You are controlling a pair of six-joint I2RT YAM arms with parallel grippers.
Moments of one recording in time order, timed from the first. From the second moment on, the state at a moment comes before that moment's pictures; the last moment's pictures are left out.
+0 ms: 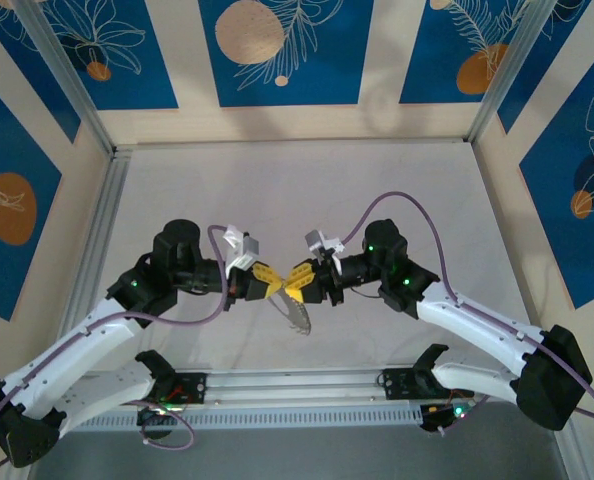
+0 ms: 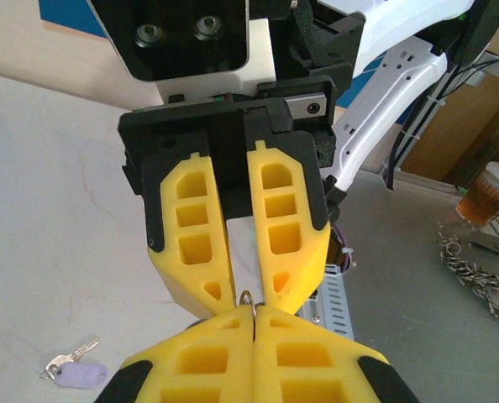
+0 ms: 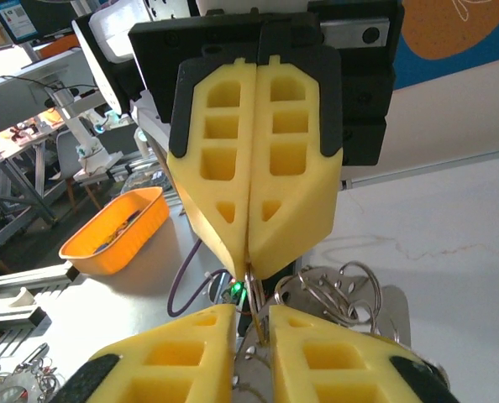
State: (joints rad) left arm -0.72 0.88 0.85 -0.31 0.84 0.00; right arm 0.75 1.06 0.68 0.26 -1.02 0.23
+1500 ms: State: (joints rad) left arm -0.64 1.02 1.05 -0.16 0.81 -0.13; right arm 0.66 1.06 0.72 0.61 -0.91 0.59
